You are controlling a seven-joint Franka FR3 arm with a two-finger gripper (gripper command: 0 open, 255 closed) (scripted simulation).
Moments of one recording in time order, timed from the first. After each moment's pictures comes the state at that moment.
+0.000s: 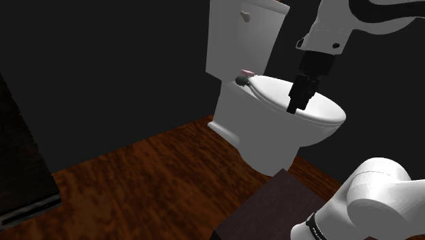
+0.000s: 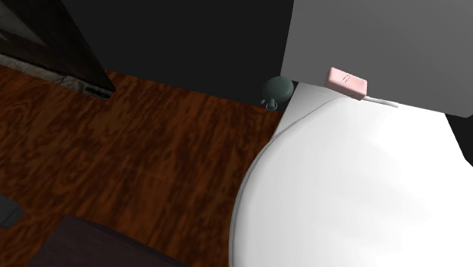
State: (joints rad) arm 0.02 -0.81 -0.04 -2.37 0.10 1.42 -0.04
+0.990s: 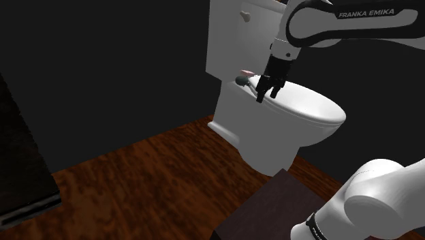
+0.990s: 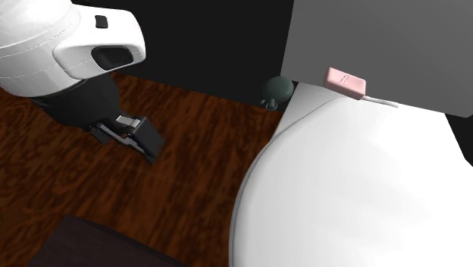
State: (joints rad) arm -0.04 -0.47 -0.07 -2.29 -0.06 1.80 -0.07
